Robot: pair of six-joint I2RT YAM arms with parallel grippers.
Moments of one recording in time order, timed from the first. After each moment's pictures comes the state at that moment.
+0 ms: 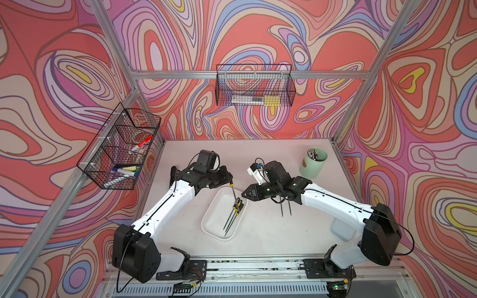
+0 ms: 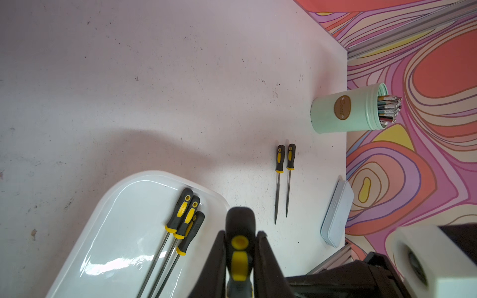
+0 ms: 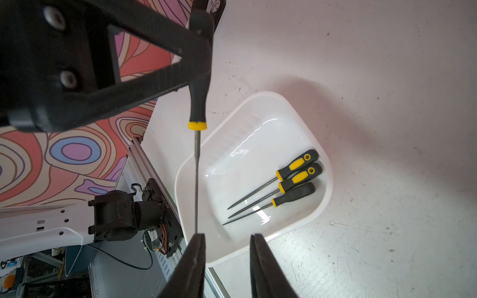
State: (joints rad) left arm -0.39 1.36 1.15 -0.62 0.29 -0.72; right arm 0.75 1.52 1.15 -0.39 -0.44 0.49
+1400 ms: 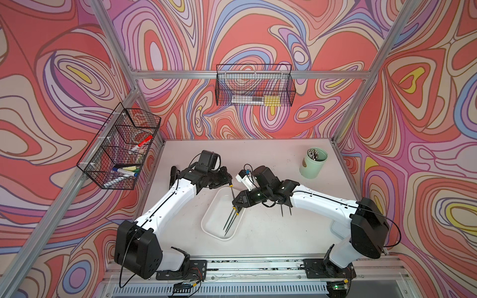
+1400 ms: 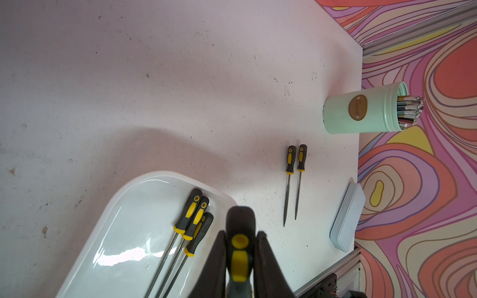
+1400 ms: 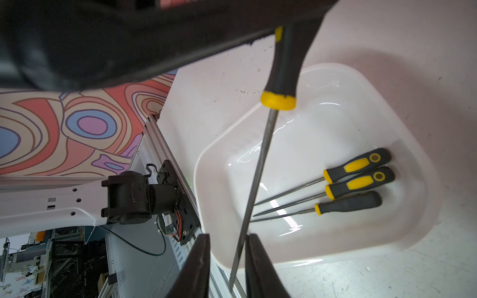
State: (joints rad) left arm -0.39 1.38 1.15 -0.63 0.27 -0.72; right arm 0.84 1.60 1.17 -0.32 -0.51 0.51
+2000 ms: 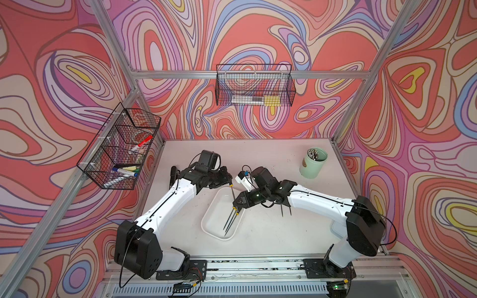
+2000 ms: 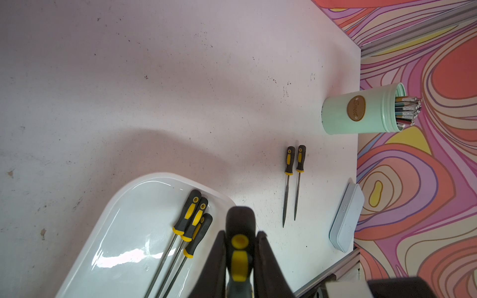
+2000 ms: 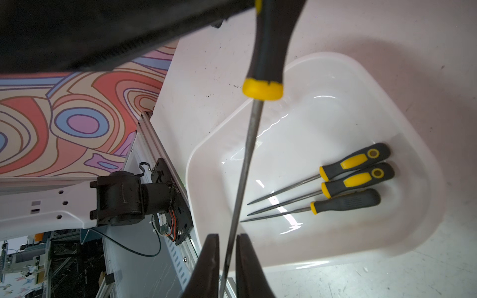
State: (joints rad) left arm -0.39 1.38 1.15 -0.62 0.27 -0.72; right arm 0.84 1.63 1.17 -0.32 -0.51 0.51
